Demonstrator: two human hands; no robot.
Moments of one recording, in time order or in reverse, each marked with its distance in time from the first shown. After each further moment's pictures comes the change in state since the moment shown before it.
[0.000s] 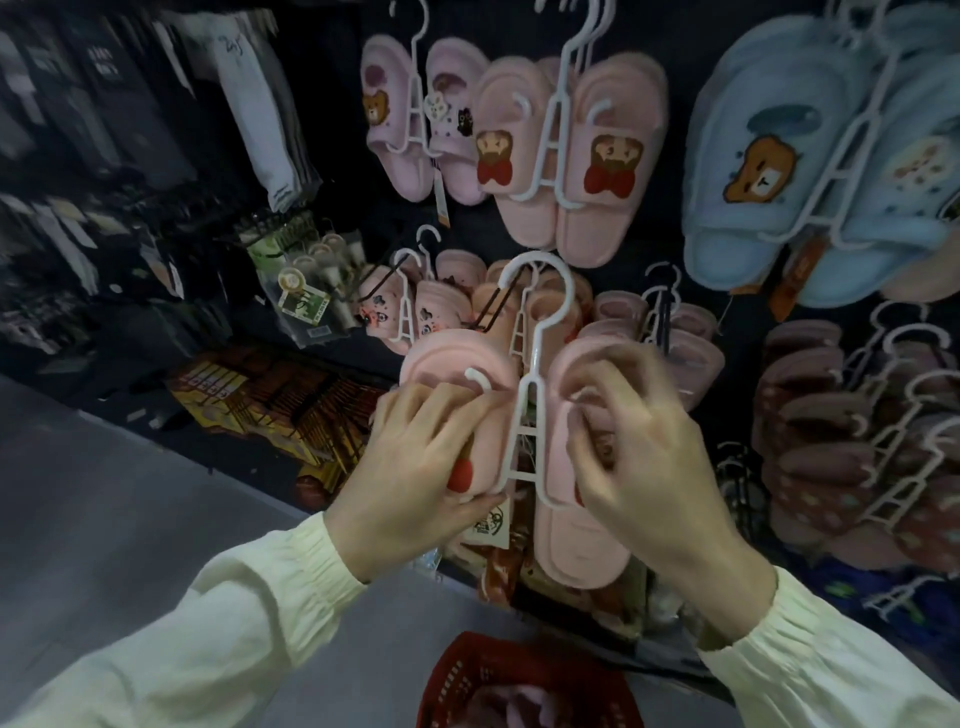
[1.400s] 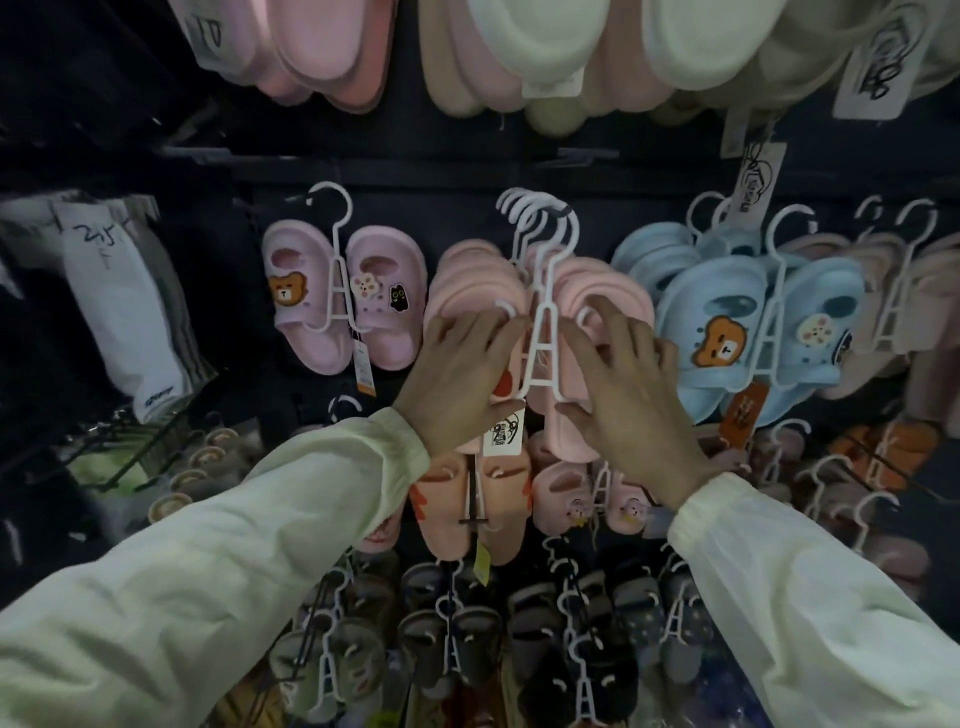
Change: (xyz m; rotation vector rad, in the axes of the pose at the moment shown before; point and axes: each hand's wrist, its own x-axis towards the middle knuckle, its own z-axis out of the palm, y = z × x) left_hand 0.254 -0.160 0.025 0.135 0.256 0.405; right_hand 0.199 0.027 0.034 -1.025 0.141 0.132
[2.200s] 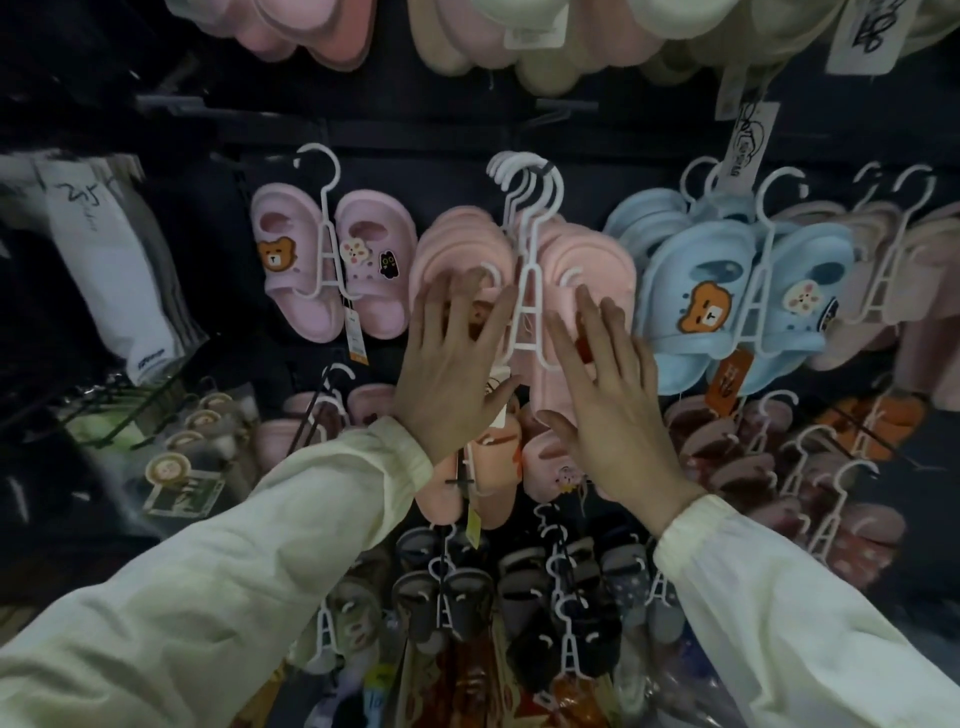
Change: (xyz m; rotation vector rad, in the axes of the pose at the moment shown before) left_hand -0.023 0.036 -0.005 0.060 -0.029 -0.201; right_hand -0.047 -0.009 0.011 0.154 0.006 -0.003
